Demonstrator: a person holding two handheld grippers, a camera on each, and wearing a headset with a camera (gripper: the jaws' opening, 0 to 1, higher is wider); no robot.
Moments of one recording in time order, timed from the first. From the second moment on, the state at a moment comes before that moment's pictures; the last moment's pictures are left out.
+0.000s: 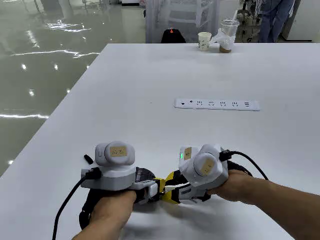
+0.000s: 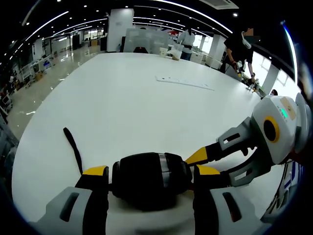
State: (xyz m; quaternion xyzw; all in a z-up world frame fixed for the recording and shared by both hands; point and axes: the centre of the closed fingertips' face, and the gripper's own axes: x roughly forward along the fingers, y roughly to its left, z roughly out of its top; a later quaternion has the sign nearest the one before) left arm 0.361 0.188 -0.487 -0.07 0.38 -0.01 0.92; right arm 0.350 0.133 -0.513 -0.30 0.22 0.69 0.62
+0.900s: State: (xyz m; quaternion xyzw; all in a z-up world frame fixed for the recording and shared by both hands) left arm 0.336 0.184 -0.476 -0.05 0.38 -0.04 0.92; right arm 0.352 0.073 -0.496 -0.30 0.24 0.64 0.67
